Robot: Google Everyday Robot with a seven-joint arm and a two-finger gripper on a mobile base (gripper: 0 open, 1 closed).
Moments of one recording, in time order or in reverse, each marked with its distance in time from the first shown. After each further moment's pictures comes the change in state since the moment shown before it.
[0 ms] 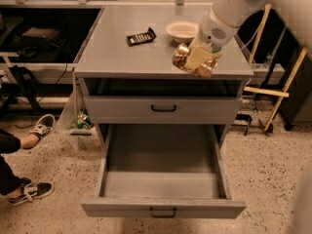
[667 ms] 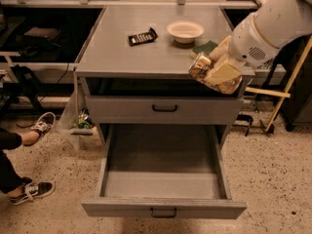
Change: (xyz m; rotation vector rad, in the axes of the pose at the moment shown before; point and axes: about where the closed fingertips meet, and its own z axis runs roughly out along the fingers) arm 0.028 0.079 -0.055 0.064 -0.114 -0.028
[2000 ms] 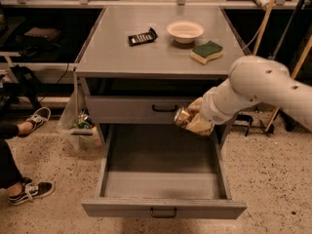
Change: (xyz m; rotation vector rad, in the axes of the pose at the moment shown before) arm 0.087 0.030 0.179 -0.033 0.054 -0.084
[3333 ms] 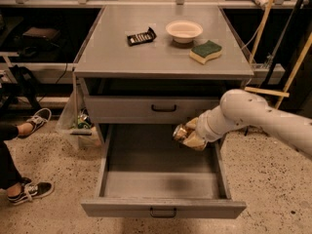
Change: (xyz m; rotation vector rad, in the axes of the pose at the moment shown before) arm 0.058 0.000 0.105 -0.025 -0.038 0.074
